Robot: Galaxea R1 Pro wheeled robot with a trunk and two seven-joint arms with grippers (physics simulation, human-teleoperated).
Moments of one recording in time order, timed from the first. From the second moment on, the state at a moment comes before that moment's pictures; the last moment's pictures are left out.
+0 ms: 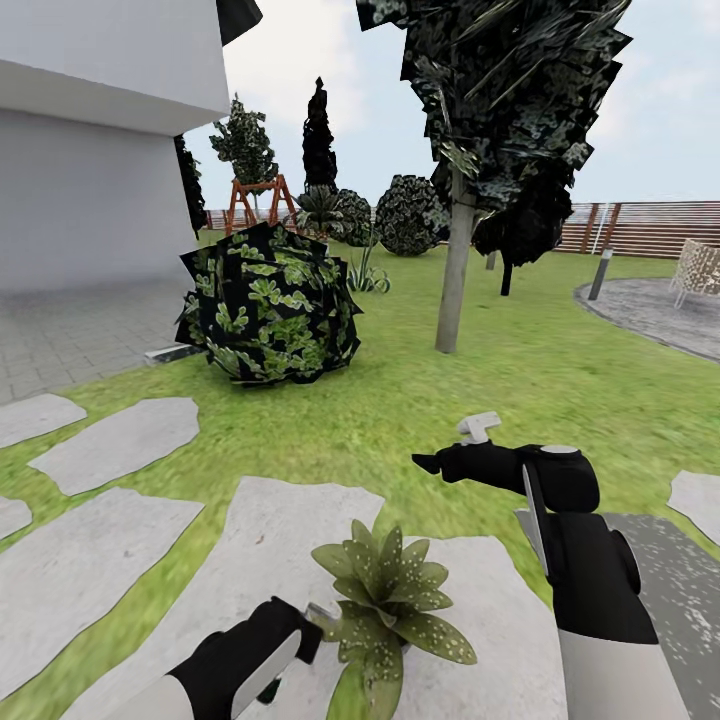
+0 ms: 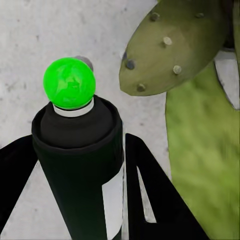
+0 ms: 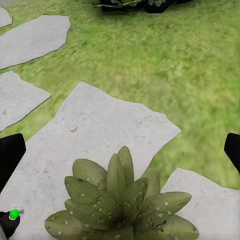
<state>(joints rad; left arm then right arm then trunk) -0.56 0.02 -0.85 -0.74 0.58 0.68 0.30 -0.60 0.06 -0.07 -1.62 0.39 1.02 0.81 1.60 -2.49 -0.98</state>
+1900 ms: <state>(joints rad) -0.56 0.09 -0.65 -0.61 0.12 0.34 -0.41 -0.59 0.07 -0.07 -1.62 0.39 1.01 0.81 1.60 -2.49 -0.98</state>
